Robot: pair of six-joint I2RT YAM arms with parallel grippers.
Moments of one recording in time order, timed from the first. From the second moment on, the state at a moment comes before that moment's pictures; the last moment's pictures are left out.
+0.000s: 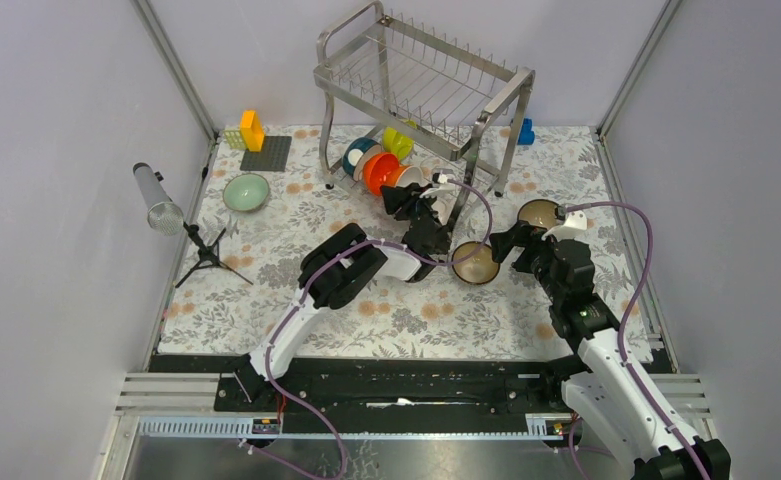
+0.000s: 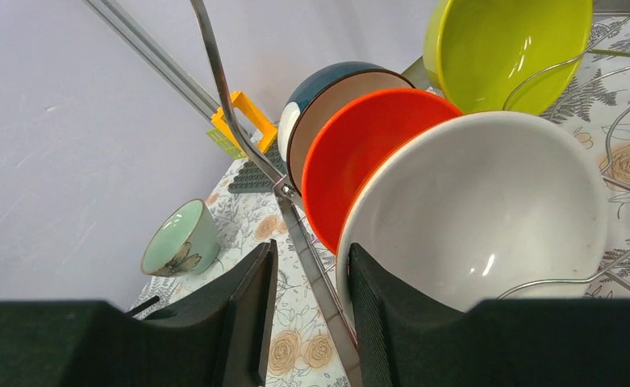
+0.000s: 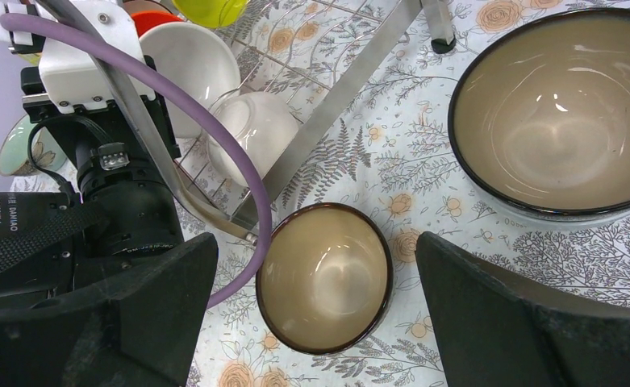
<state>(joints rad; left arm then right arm) -0.89 2.43 1.47 1.47 -1.32 1.10 0.26 0.68 0.43 -0.02 0.03 0.48</state>
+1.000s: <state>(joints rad) -0.84 2.34 1.42 1.48 -1.34 1.15 0.26 0.69 0.43 -0.01 0.02 0.48</state>
